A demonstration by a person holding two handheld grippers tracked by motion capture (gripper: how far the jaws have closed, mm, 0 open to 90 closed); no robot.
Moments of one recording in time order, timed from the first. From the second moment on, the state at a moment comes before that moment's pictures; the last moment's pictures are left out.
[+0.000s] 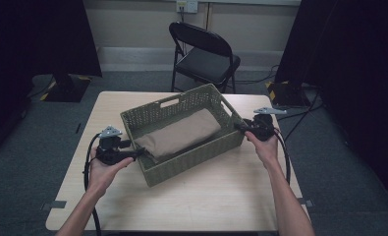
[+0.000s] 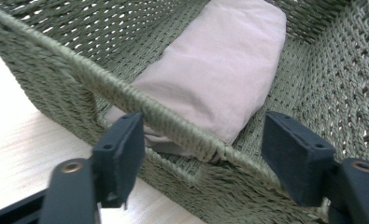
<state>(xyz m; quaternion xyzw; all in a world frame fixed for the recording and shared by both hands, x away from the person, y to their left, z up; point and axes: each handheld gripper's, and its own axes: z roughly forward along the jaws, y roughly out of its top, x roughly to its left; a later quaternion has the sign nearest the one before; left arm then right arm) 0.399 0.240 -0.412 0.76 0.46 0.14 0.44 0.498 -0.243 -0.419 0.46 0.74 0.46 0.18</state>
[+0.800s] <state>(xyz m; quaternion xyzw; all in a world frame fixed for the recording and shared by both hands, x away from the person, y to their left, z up) 0.411 0.246 -0.413 0.75 0.49 0.15 0.42 0.476 -0.244 -0.419 0.45 0.75 0.47 0.15</state>
